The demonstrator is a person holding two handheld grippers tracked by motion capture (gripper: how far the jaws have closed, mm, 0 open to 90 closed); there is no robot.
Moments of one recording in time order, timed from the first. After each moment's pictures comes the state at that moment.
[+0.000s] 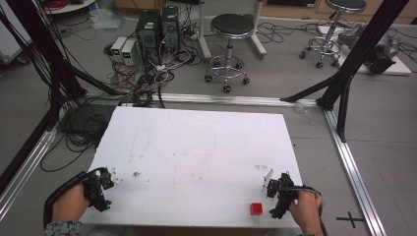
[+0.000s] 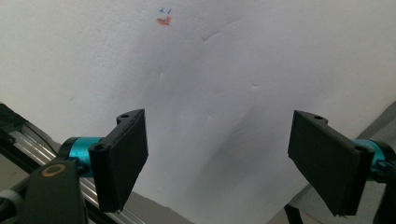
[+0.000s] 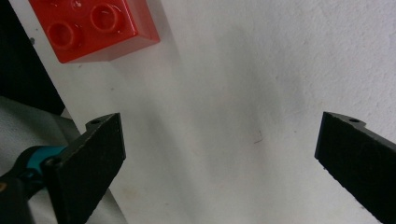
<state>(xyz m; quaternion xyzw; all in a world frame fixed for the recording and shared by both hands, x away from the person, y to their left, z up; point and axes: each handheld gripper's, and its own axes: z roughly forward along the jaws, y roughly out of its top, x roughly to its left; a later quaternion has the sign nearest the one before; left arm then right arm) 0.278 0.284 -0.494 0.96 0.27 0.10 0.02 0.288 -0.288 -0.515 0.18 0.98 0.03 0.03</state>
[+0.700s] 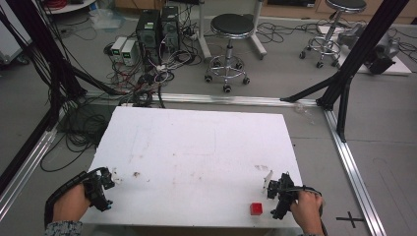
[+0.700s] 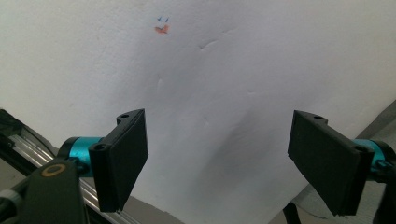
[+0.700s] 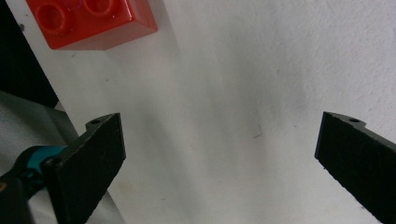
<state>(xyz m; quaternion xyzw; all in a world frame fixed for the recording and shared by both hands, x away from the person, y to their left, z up) 0.278 0.281 -0.493 0.96 0.26 0.10 0.02 0.287 -0.289 -0.517 0.17 0.98 0.02 0.03</state>
